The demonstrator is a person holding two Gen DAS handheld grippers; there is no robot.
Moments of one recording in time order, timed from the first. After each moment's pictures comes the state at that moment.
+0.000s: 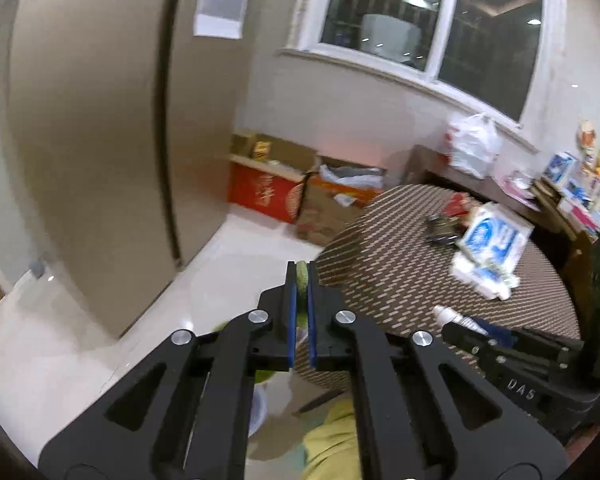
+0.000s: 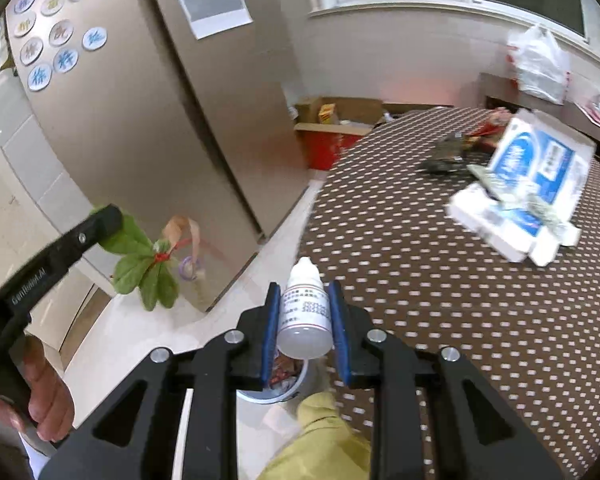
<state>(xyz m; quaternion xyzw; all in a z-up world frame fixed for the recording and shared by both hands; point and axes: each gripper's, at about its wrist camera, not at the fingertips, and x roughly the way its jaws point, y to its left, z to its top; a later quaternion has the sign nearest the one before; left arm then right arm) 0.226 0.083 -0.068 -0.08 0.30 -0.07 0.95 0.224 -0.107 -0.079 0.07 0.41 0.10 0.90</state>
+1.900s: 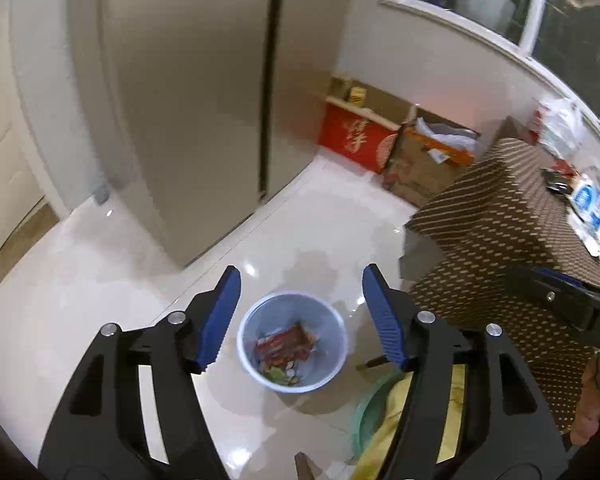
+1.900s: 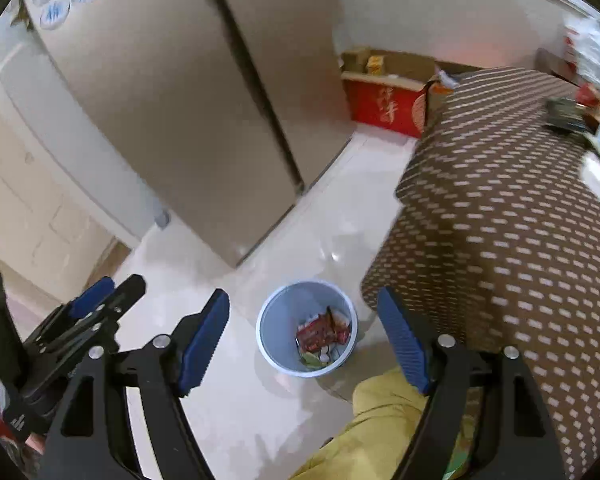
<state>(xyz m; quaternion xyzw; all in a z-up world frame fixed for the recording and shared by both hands) 0.205 0.161 -0.153 -0.09 0.38 0.04 0.92 0.241 -0.036 -0.121 0.07 0.47 0.16 0.87</state>
